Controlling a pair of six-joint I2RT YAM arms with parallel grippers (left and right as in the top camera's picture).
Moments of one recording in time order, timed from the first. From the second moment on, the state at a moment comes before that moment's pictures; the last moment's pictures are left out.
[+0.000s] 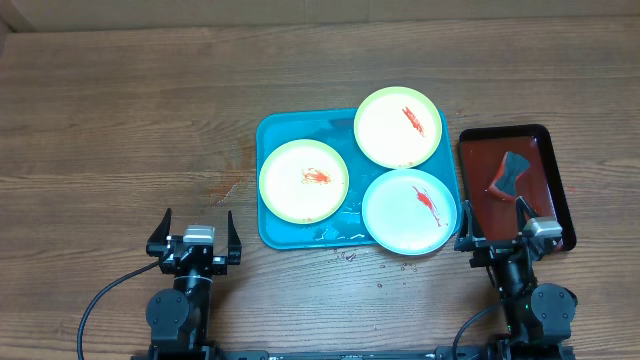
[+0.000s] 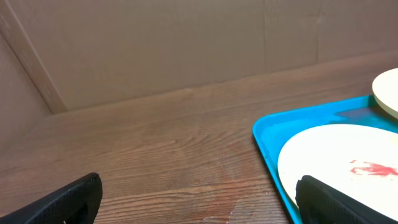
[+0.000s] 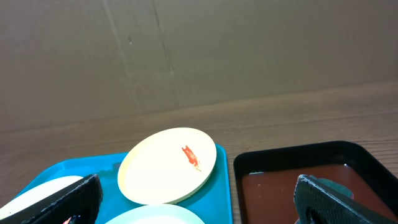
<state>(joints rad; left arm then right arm) 0.00 0.02 0.01 -0.08 -0.02 0.19 0.00 0.01 0.02 -0.03 -0.12 0.20</state>
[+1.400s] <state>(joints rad) 0.00 0.02 0.01 -0.08 -0.02 0.19 0.00 0.01 0.02 -0.03 -0.12 0.20</state>
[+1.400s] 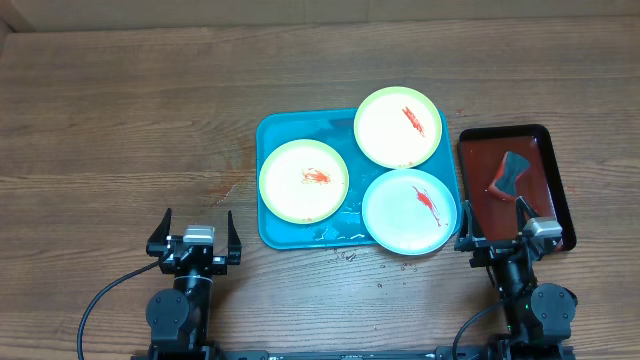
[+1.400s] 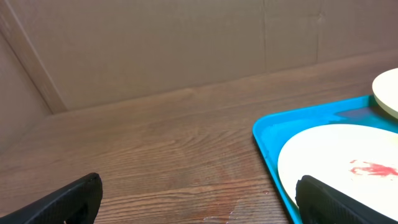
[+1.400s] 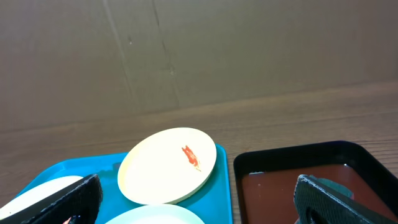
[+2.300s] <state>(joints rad) 0.00 0.02 0.04 -0.11 0.07 0.18 0.00 0.01 0.02 -0.02 -0.20 0.29</state>
